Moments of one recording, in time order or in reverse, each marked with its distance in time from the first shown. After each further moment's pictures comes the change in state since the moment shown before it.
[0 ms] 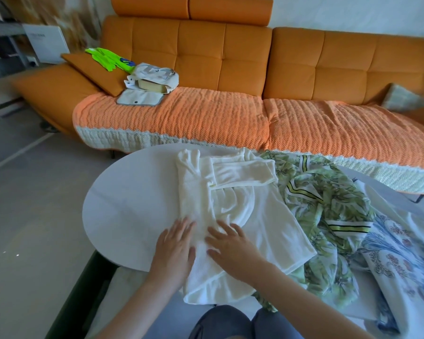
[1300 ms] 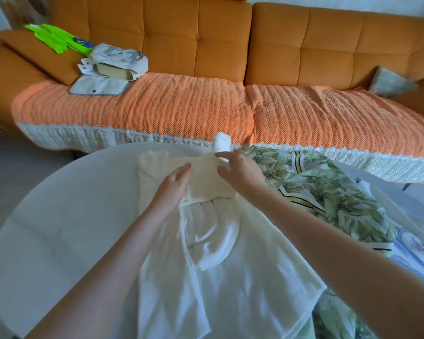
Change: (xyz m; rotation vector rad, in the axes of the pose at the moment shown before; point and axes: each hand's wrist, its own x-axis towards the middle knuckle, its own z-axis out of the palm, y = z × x) left_hand 0.215 0.012 0.028 -0.994 -0.161 -0.344; right_hand 0.138 0.158 -0.044 0.348 0.280 0.508
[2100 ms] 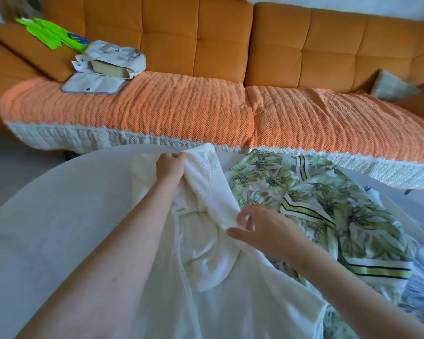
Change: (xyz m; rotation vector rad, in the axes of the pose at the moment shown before) left_hand 0.106 -0.002 0.009 0.011 0.368 -0.176; right_hand -0.079 0.025 -0.017 -0.154 -0.389 0.061
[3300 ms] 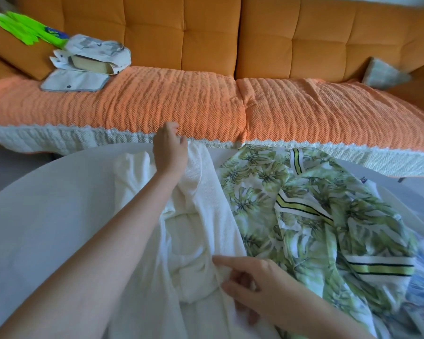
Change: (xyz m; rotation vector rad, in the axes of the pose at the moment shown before) left_hand -0.001 0.026 0.024 0.231 0.169 0.513; right_hand -0.056 0.000 0.034 0.508 -0.139 -0.184
